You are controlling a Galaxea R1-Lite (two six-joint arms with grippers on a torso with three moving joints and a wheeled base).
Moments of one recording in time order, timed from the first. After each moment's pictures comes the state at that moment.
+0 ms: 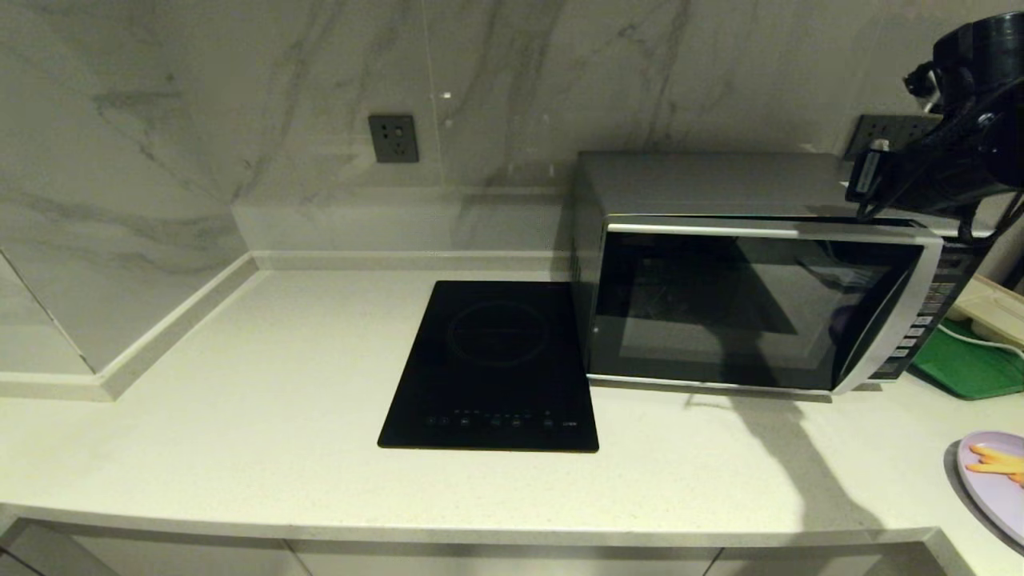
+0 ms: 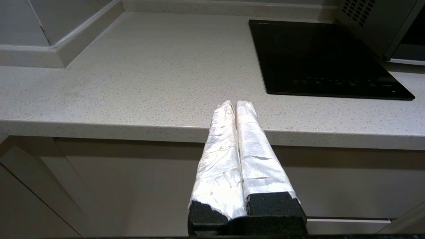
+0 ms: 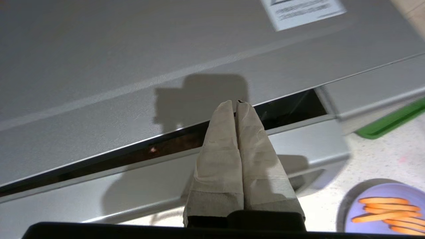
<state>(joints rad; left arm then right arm) 0.00 0.00 0.00 -0.01 0.01 -0.05 0.00 1.92 -1.95 0.48 -0.32 0.25</state>
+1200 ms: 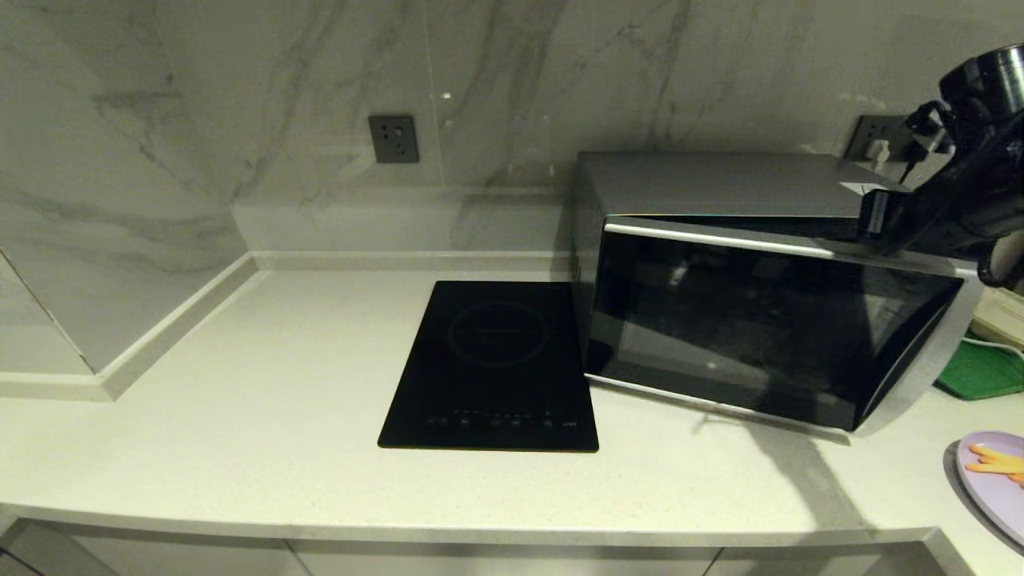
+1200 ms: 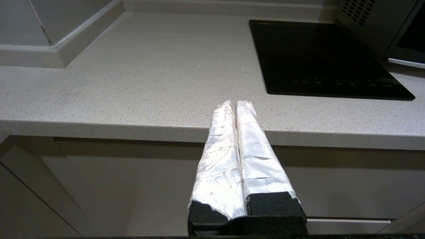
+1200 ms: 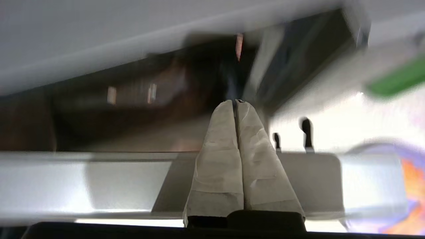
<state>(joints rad) 0.00 0.00 0.00 -0.01 0.01 -0.05 0.01 1.82 -1.80 0.63 -0.23 0.27</state>
